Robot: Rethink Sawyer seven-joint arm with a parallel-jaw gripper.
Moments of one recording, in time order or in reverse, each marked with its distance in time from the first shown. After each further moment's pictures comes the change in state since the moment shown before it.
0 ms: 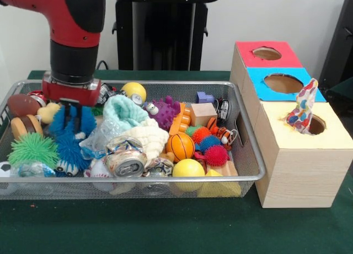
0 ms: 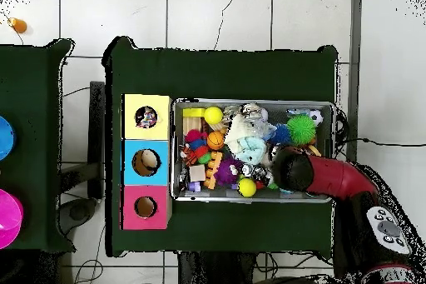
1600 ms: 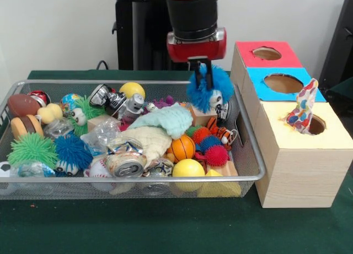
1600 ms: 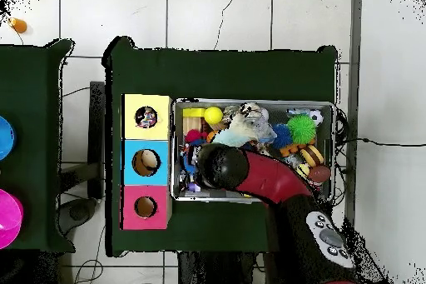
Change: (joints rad) arm 0.173 -0.223 0.153 0.289 0.439 0.173 0.000
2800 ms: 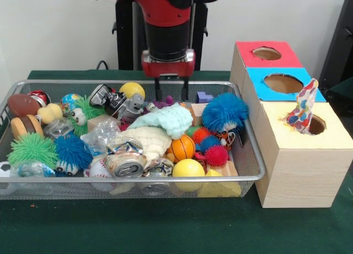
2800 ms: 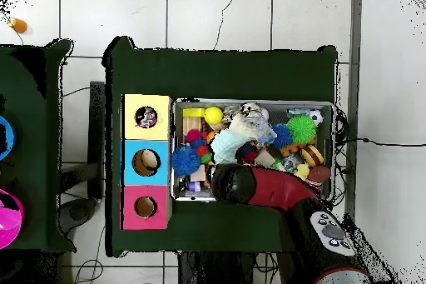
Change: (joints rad) arm -0.030 0.118 -0.083 -0.018 -0.258 -0.095 0.000
